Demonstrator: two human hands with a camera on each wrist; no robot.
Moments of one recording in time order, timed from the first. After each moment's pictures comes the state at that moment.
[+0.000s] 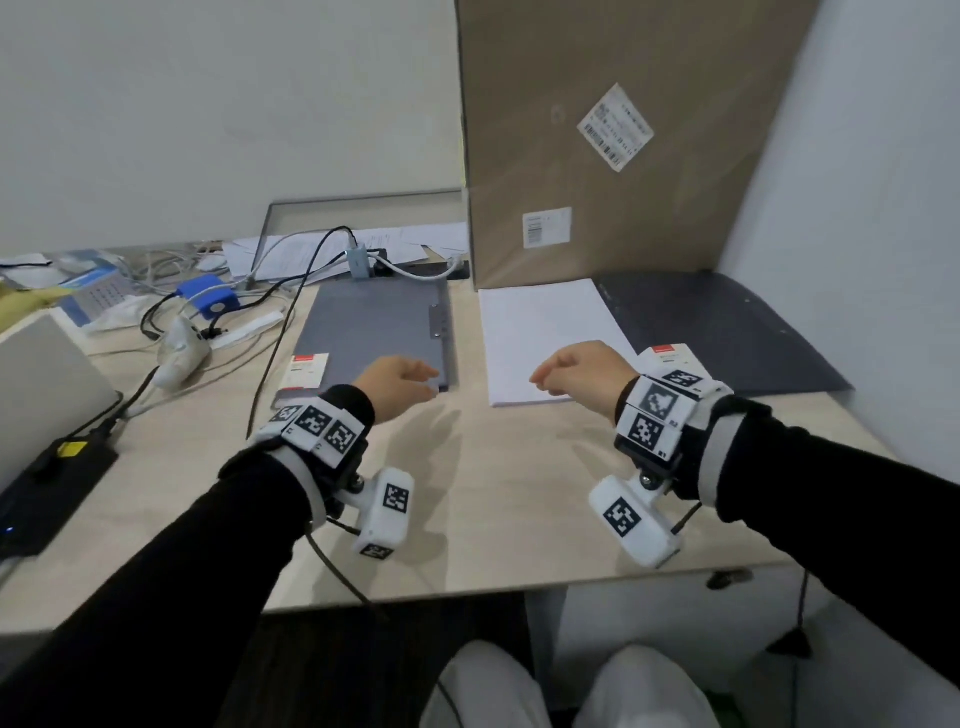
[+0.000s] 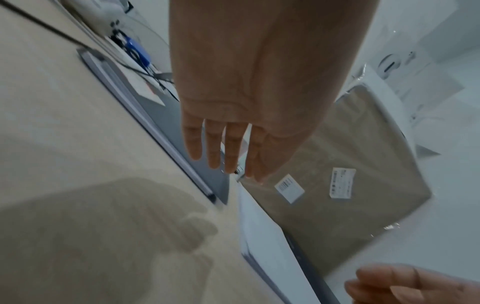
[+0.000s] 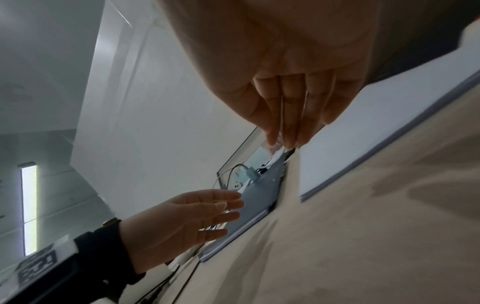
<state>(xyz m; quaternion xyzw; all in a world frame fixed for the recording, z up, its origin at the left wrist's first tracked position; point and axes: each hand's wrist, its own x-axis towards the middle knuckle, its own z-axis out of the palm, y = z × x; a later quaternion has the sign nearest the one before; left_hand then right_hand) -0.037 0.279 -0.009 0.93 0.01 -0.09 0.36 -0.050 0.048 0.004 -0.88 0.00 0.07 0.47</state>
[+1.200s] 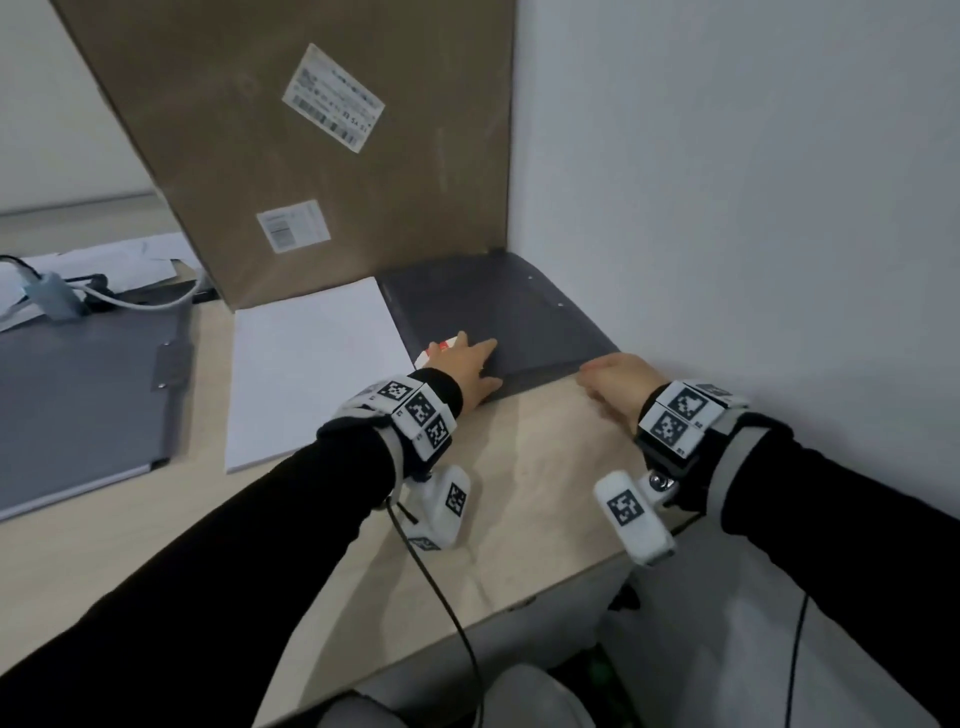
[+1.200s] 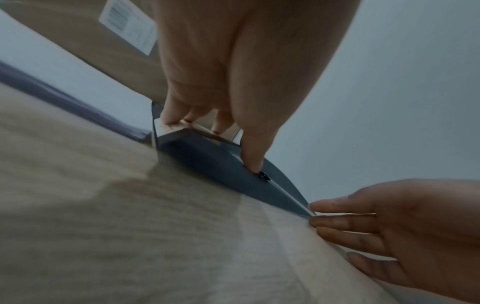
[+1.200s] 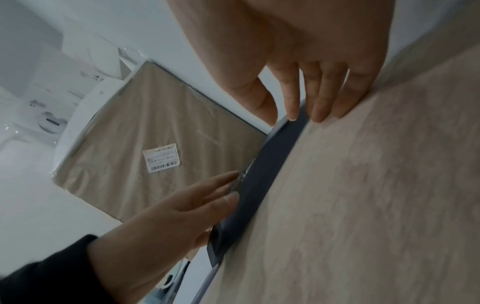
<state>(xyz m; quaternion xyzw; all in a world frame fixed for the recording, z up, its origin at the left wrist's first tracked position) 0.042 -0.052 -0.049 0.96 -0.22 -0.13 0.07 -0.043 -0.225 -0.045 -0.78 0.29 0.02 0.55</state>
